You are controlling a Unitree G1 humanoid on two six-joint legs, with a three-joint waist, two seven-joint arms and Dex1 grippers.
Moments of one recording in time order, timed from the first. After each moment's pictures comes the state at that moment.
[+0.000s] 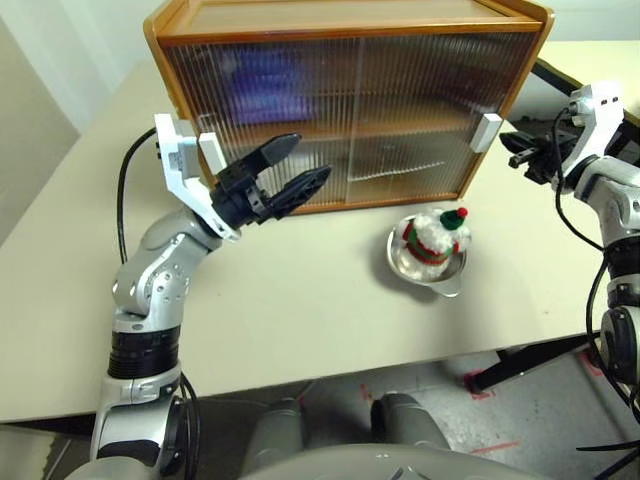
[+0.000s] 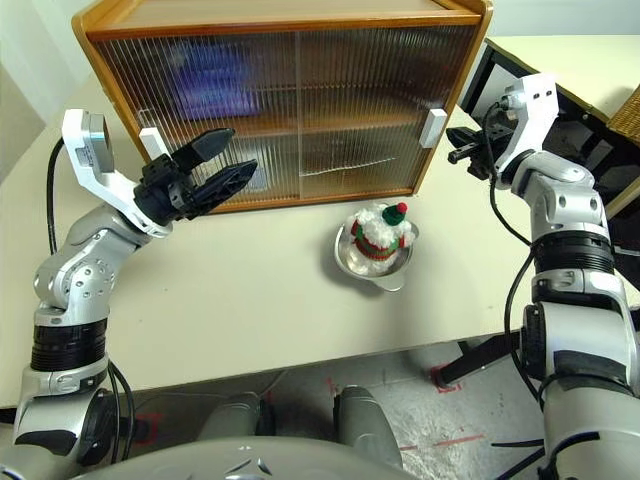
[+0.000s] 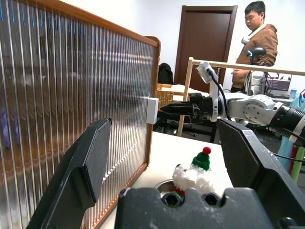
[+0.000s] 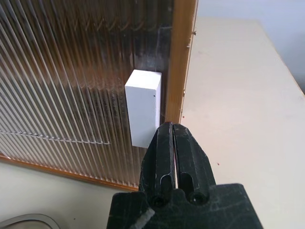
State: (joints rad) left arm -0.42 0.37 0.14 -0.22 -0.72 0.43 -0.81; right arm -0.81 -0.66 -0.17 0.74 0.22 0.20 0.73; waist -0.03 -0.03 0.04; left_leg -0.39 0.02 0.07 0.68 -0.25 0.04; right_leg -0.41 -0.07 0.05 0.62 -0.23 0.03
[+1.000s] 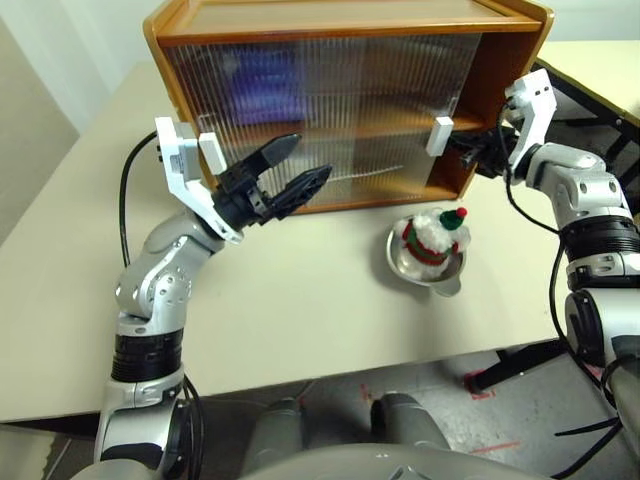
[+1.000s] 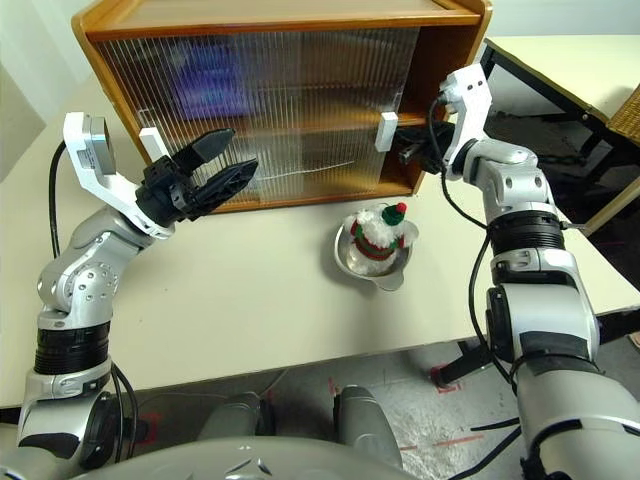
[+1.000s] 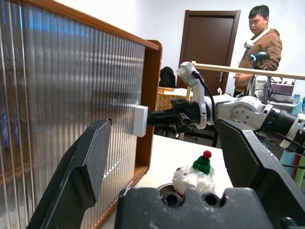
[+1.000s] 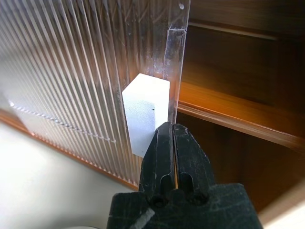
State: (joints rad) left arm -0.40 0.36 0.14 -0.23 -0.72 0.43 -0.79; right arm -0.91 -0.53 -0.07 0.71 0.16 0.27 0.83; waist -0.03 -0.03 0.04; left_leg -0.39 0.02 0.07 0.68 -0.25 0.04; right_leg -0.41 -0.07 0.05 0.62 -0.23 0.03
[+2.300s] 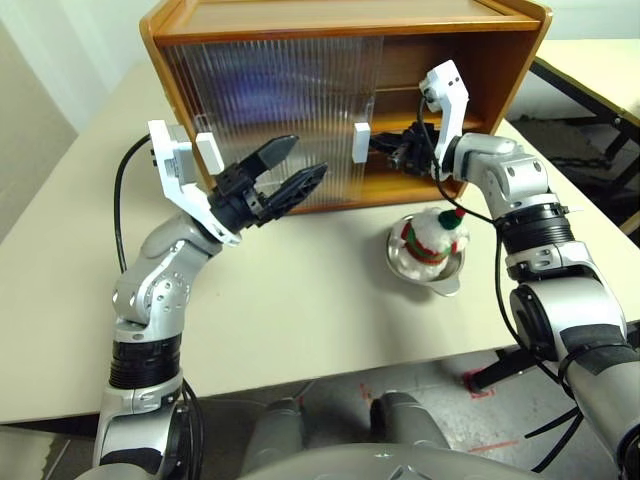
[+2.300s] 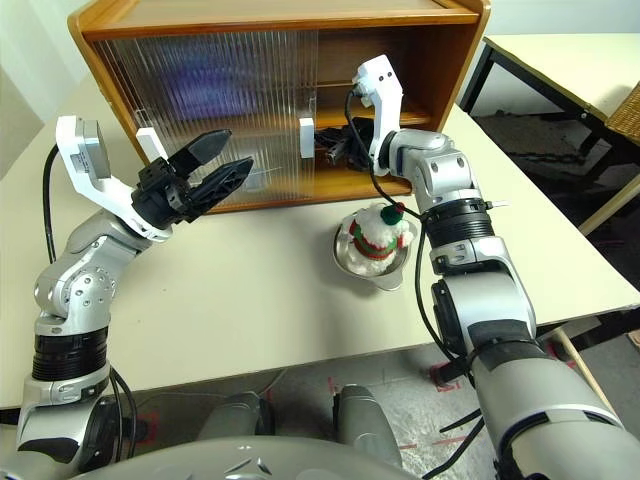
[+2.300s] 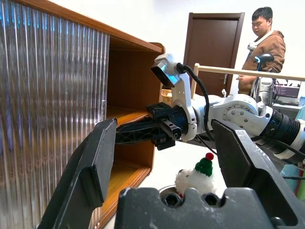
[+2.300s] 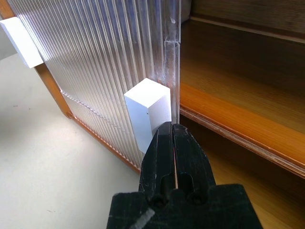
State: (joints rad) left arm -0.38 0.35 0.15 -0.26 -0.72 0.42 -0.77; right arm -0.99 -0.33 0.03 0.58 0.17 0.44 0.85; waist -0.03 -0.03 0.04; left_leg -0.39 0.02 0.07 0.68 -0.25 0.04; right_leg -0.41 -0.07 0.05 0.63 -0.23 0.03
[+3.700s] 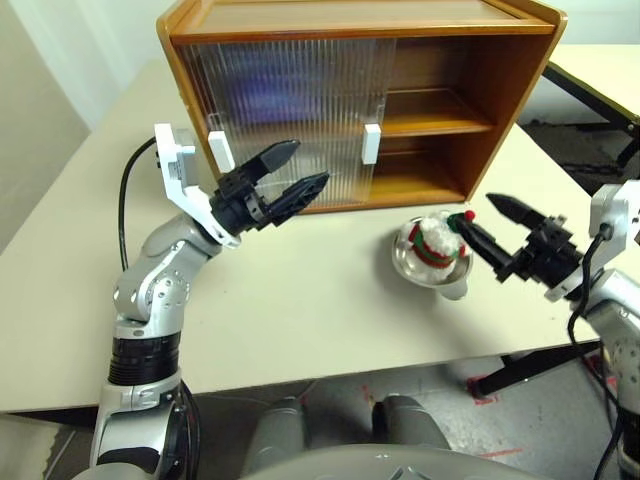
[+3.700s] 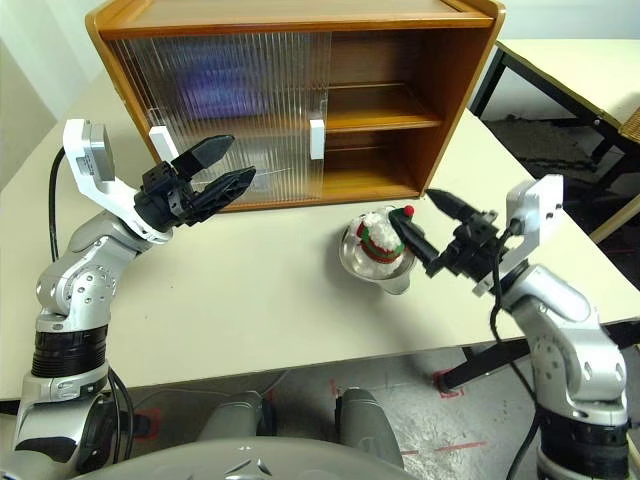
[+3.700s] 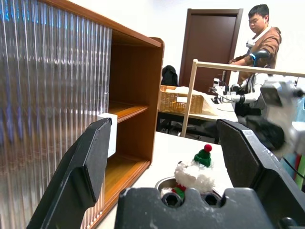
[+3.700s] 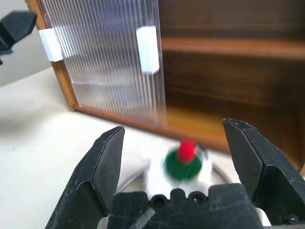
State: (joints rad) left arm -0.39 0.37 0.14 -0.21 -0.72 0.42 -0.83; right arm 0.04 -0.45 -0.33 -0.43 0.52 0.41 0.69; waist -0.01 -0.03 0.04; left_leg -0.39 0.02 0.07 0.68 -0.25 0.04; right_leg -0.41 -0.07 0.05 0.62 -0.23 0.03
